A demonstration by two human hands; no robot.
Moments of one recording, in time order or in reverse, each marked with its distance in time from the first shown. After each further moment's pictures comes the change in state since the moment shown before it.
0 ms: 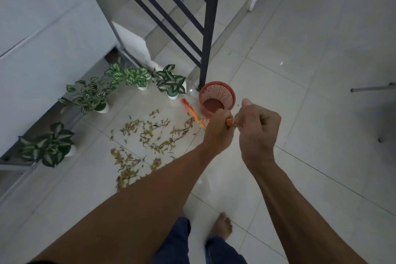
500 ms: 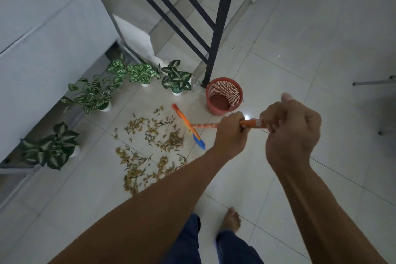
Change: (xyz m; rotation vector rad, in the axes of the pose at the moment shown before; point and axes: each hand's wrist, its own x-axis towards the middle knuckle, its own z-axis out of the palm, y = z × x) left_hand -0.026 0.020 -0.074 -0.137 -0.088 -0.066; right_hand 0.006 -0.012 0.039 0.084 0.088 0.054
